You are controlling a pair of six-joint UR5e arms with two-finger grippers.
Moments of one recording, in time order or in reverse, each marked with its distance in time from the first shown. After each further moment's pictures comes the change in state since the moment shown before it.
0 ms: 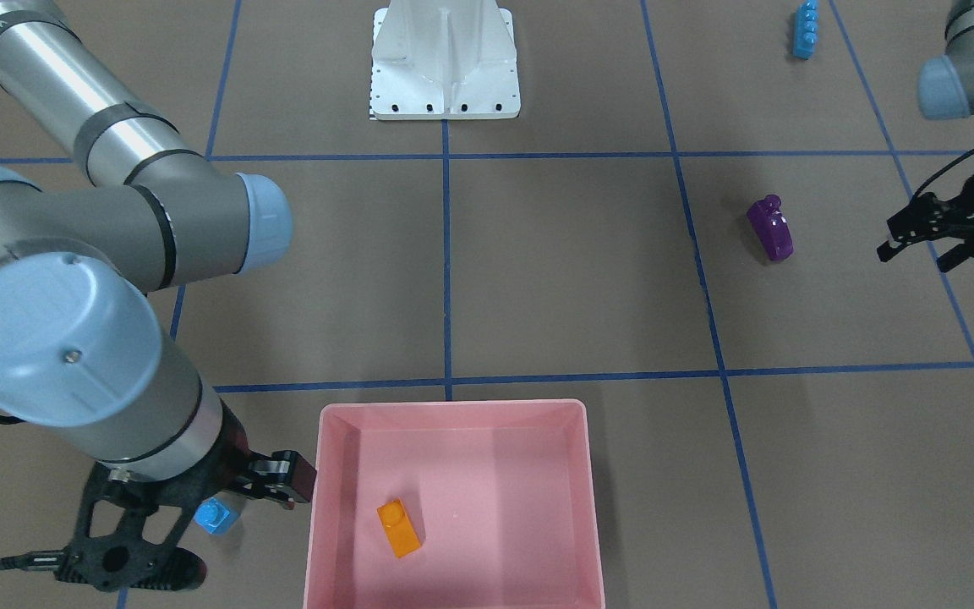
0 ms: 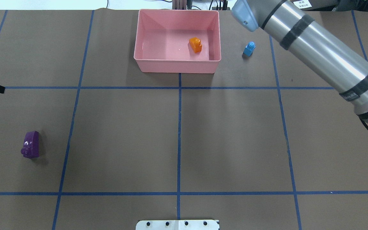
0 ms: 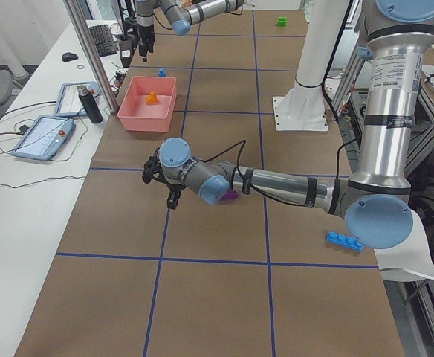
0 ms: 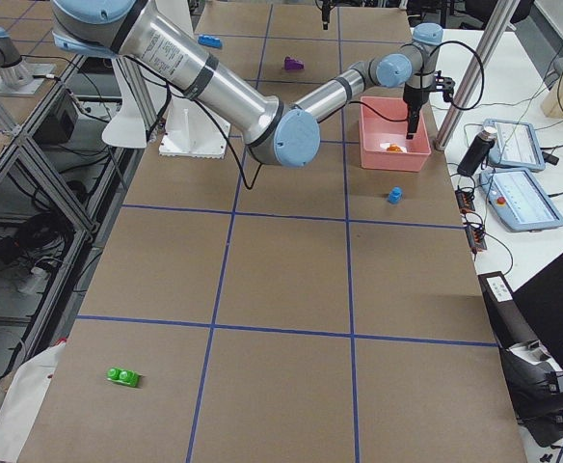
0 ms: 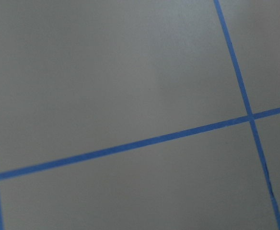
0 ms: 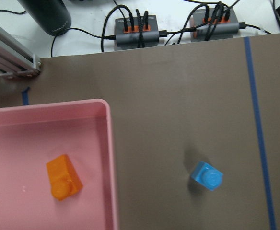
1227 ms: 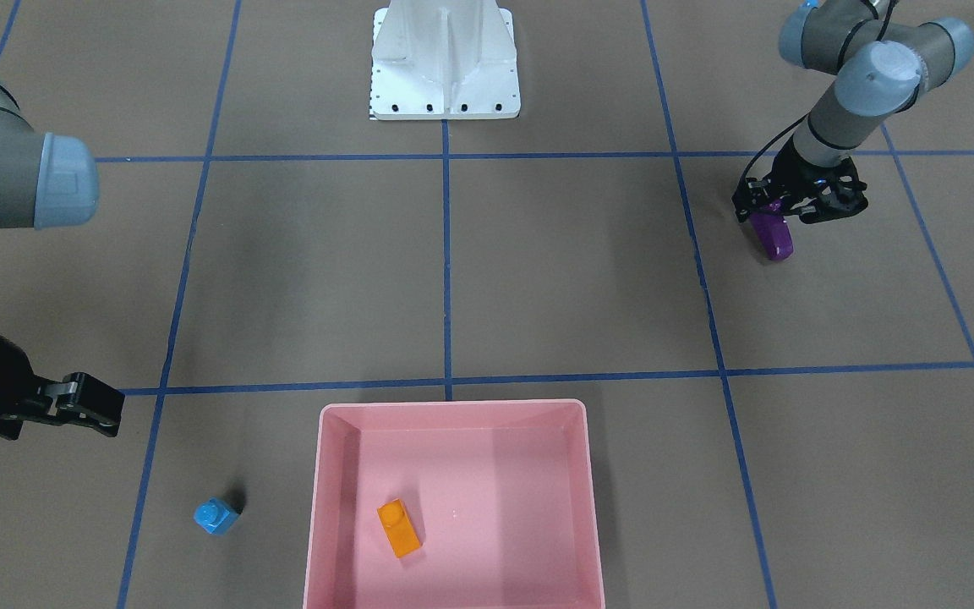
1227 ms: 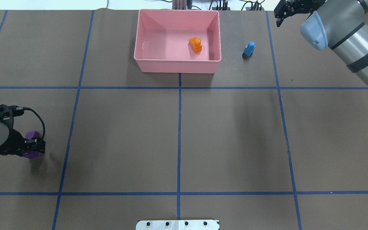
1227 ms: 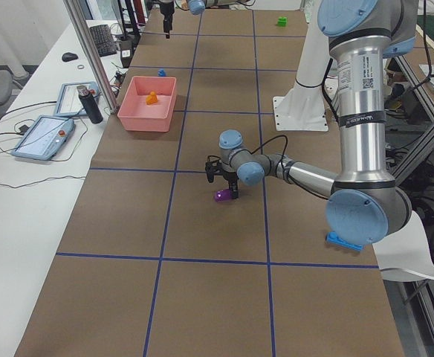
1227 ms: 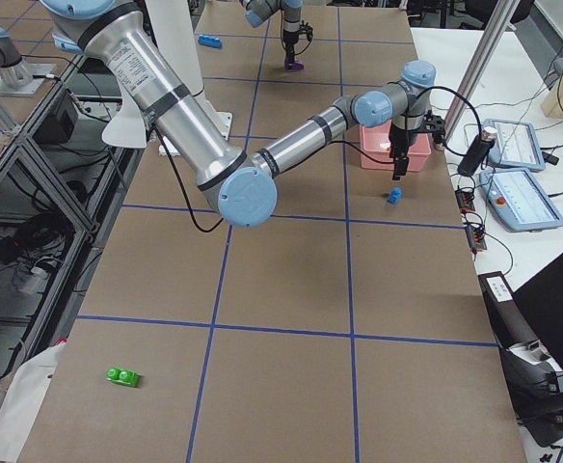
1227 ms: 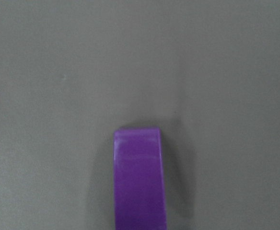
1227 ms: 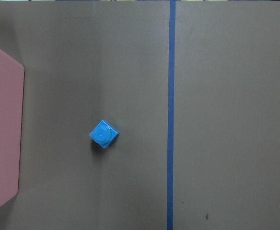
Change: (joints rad) left arm 0.451 0.103 -0.075 -0.001 0.235 -0.472; right arm 0.098 -0.309 0.285 -0.059 0.100 -0.222
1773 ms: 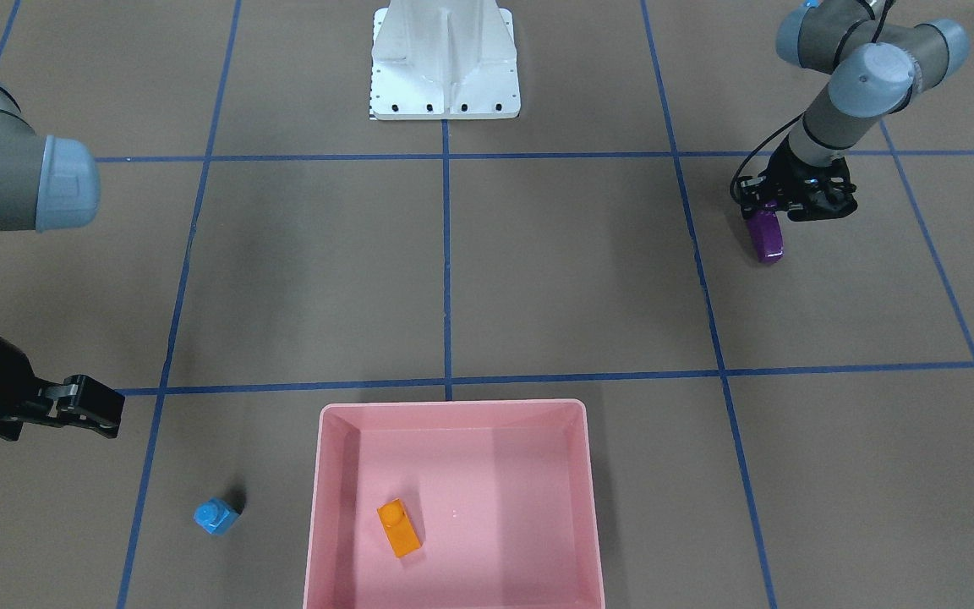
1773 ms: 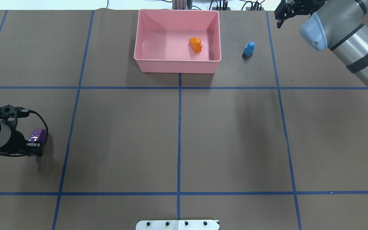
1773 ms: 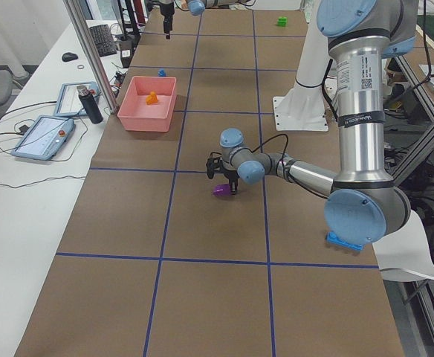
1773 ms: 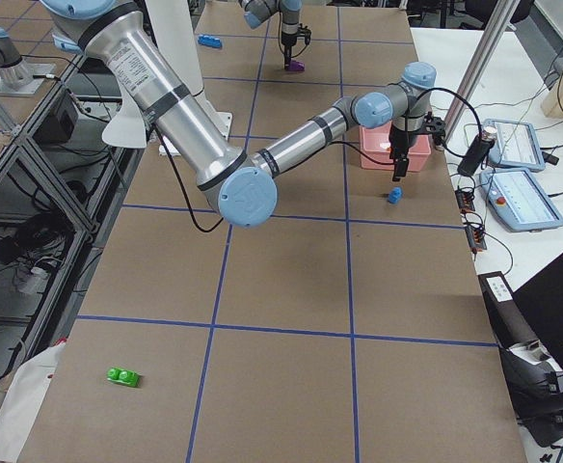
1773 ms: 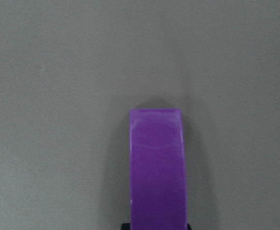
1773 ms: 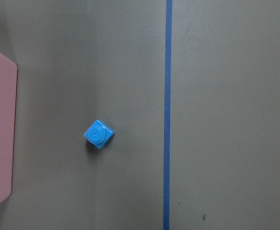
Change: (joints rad) left arm -0.001 -0.009 -0.028 0.006 -0.005 0.116; right arm -0.002 -0.006 -0.017 0.014 -0.004 -0.003
